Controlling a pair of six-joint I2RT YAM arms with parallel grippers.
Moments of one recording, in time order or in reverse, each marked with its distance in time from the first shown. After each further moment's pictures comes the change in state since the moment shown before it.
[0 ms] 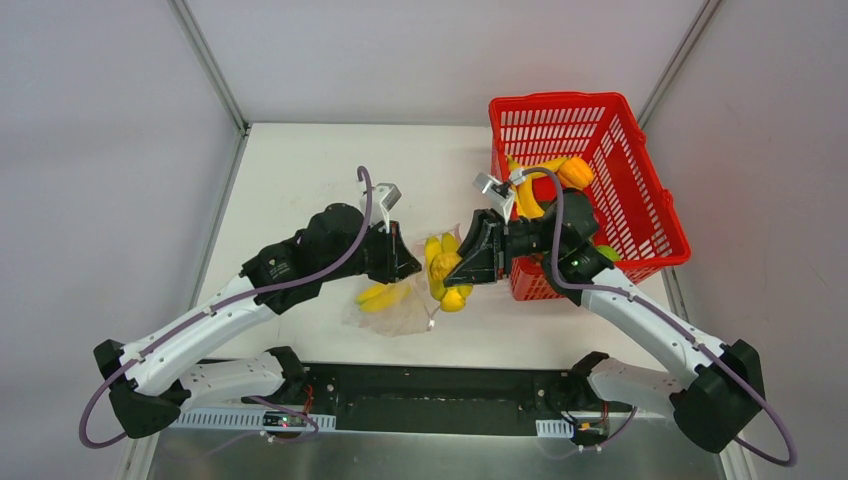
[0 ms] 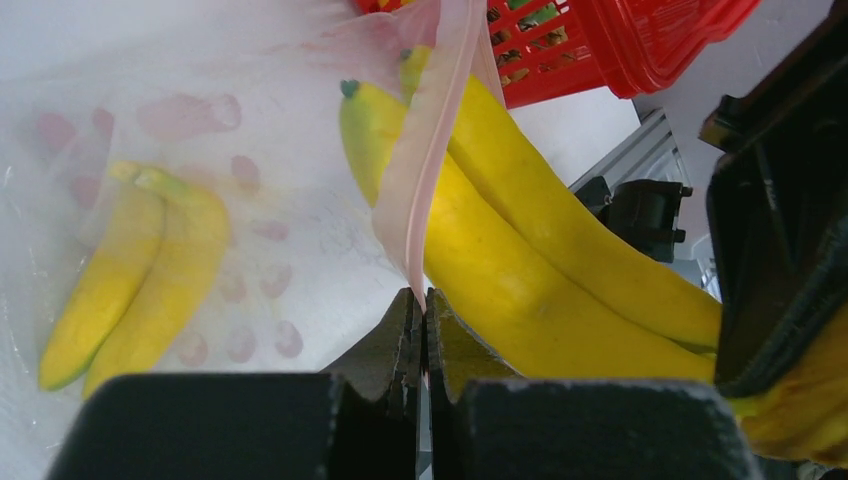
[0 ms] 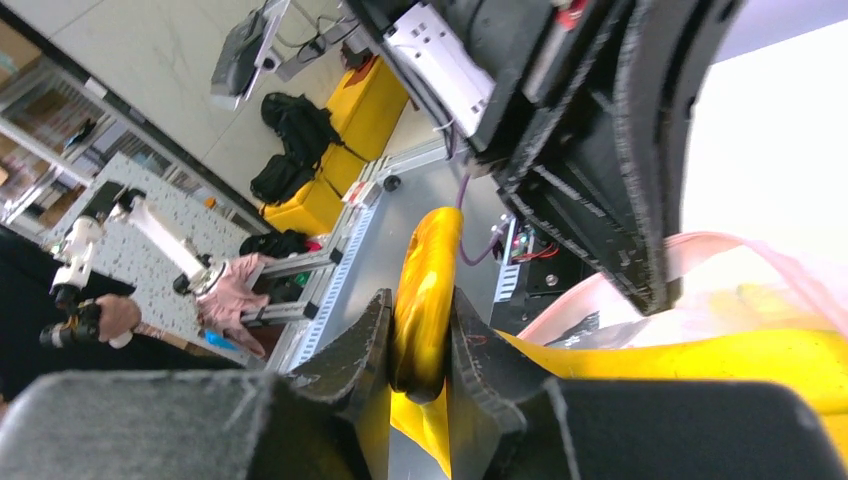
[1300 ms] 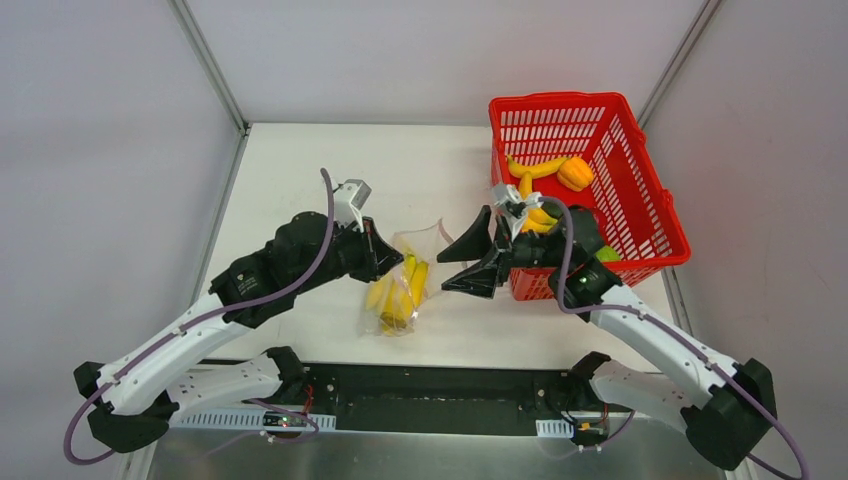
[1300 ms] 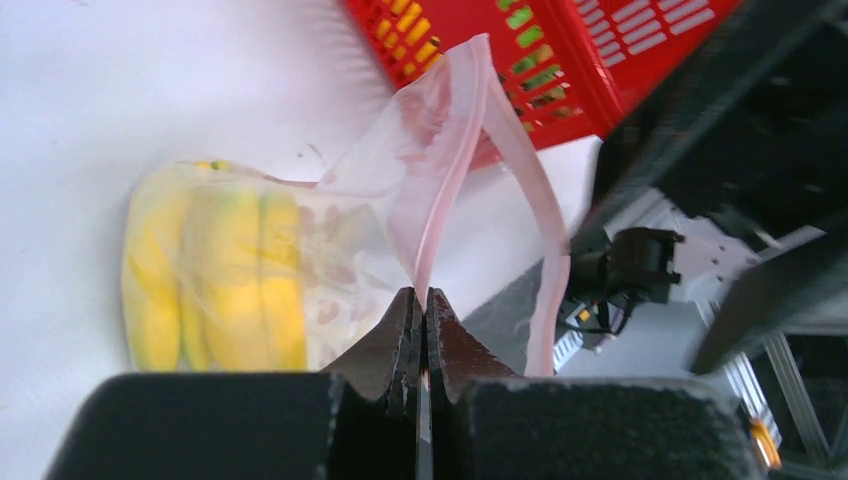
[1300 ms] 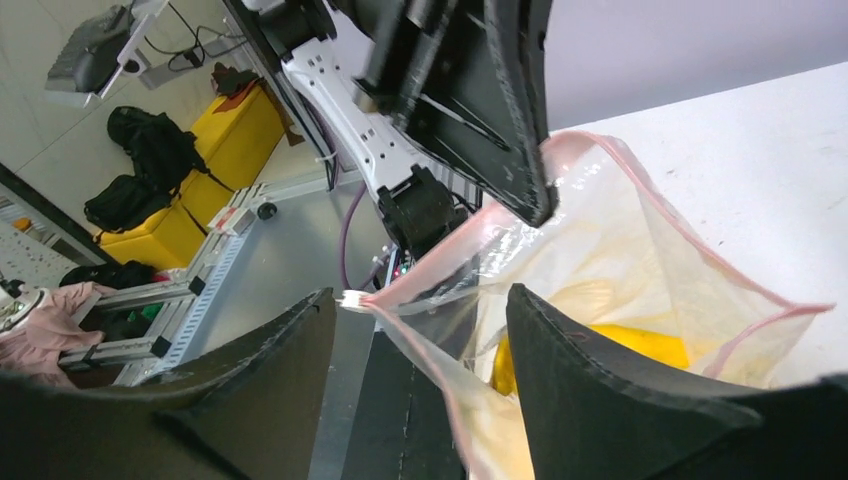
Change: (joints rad) left arm 0.000 -0.127 -0.007 -0.010 -0.094 0.013; right arm 0.030 -0.071 -0.104 -0.041 0.229 -0.309
